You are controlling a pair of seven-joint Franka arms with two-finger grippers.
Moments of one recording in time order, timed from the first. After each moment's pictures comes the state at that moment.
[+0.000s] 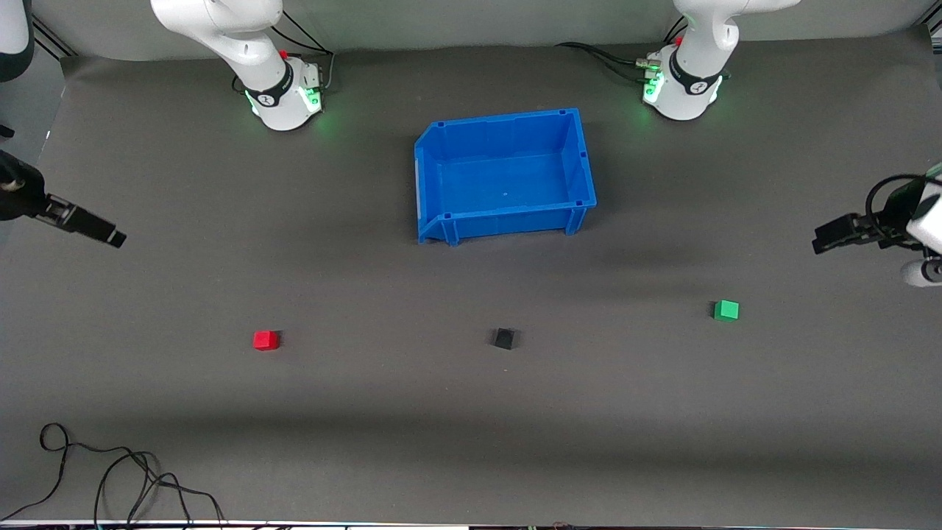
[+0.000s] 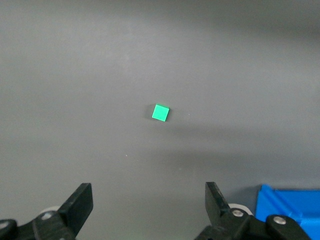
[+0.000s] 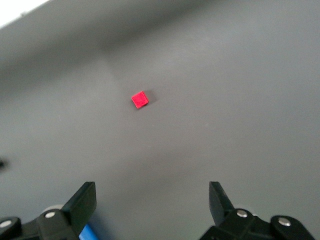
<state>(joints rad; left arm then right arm) 0.05 0.13 -0.01 -1.59 0.00 1.65 -0.13 0.03 0.06 -0.07 -1.54 0.04 1.59 0.53</state>
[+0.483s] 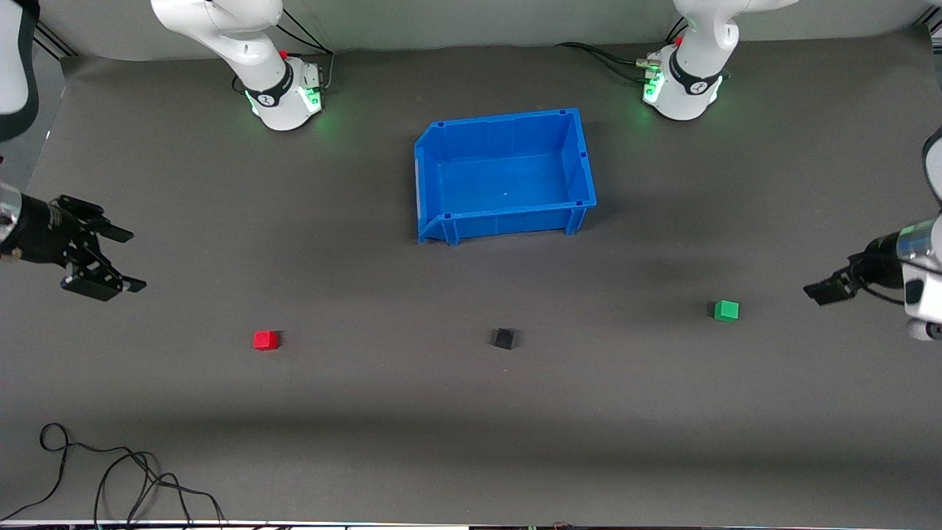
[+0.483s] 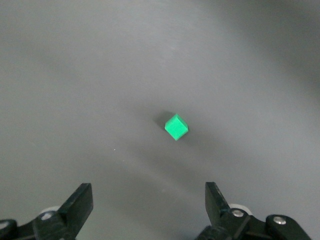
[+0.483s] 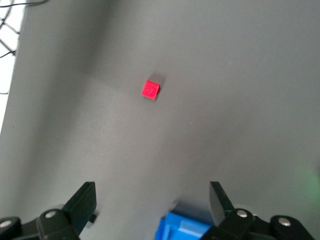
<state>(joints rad) 0.11 0.29 -0.01 -1.62 0.00 1.75 -0.56 0.01 0.18 -0.10 -1.52 0.25 1.61 1.07</state>
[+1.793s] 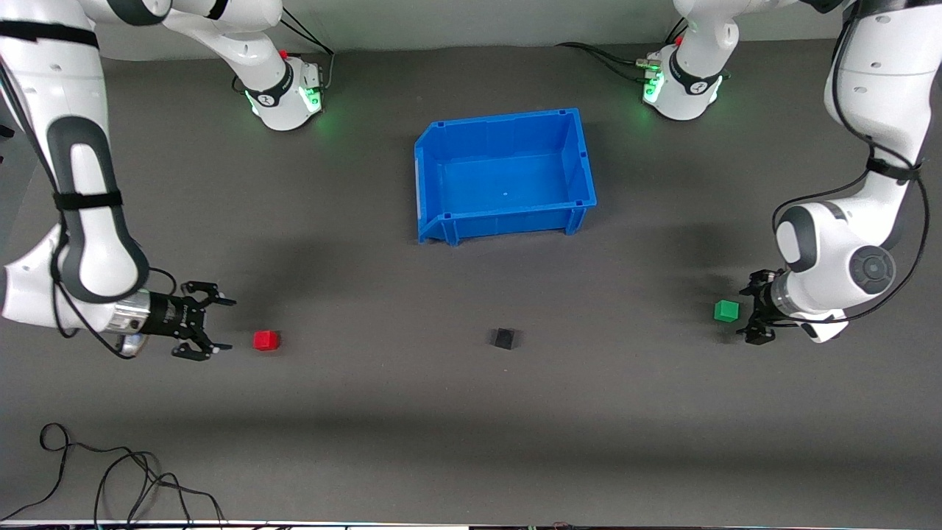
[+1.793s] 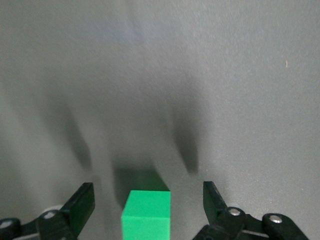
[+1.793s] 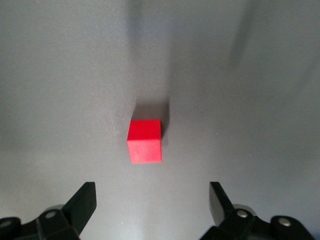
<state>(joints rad) 0.10 0.53 -0.02 -2.00 -0.06 2.49 -1.22 0.00 0.55 -0.17 -1.79 0.70 2.11 0.93</state>
